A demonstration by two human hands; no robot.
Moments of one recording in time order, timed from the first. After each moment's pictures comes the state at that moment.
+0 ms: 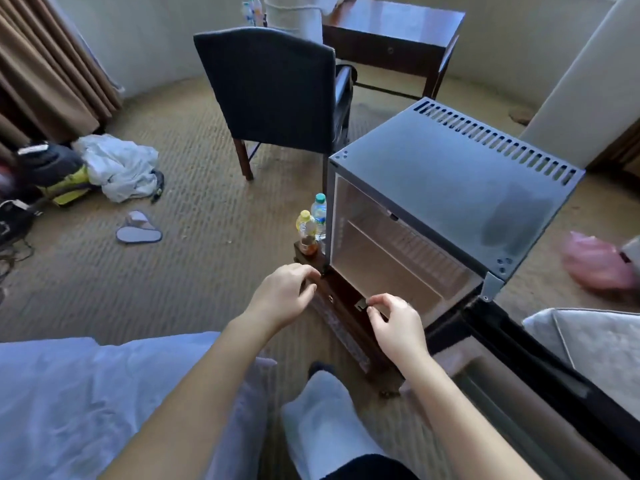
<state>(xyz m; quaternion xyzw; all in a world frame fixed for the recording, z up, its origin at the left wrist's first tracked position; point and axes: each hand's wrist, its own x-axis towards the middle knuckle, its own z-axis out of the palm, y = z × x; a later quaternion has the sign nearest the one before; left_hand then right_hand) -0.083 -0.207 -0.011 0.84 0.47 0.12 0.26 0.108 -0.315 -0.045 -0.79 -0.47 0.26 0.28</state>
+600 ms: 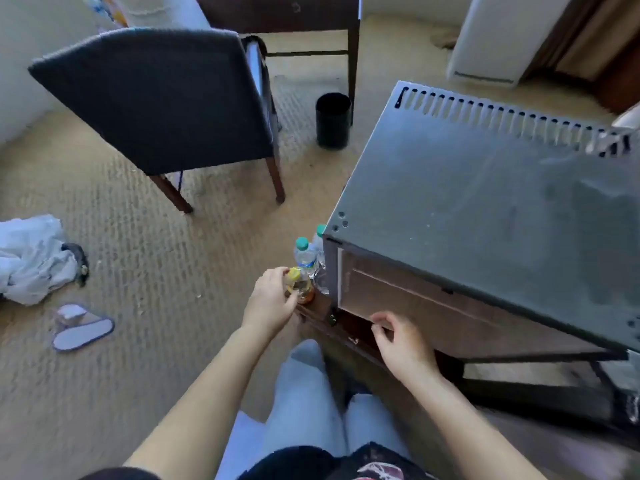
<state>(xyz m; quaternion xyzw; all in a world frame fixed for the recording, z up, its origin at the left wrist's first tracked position) -0.043 0.077 -0.112 0.84 0.45 0.02 0.30 0.100 -0.124 -0.101 -0.87 -0.31 0.29 0.27</state>
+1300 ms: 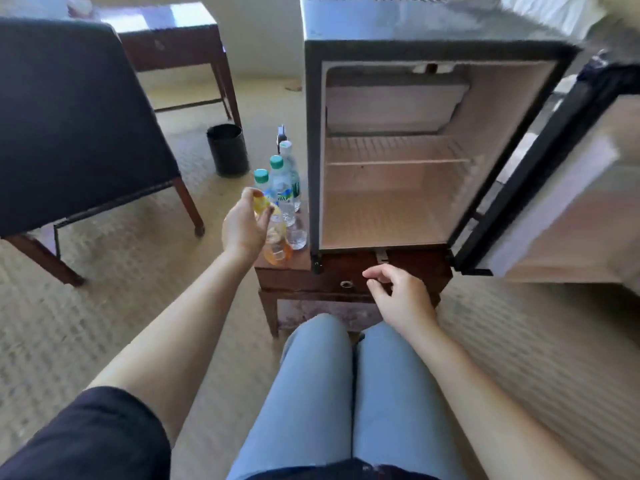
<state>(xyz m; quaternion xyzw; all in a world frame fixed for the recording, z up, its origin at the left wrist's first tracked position) -0.098 0.123 -0.249 0.90 0.24 0.24 0.28 -0.109 -0.158 -0.255 -0.90 -0.18 0.05 0.40</state>
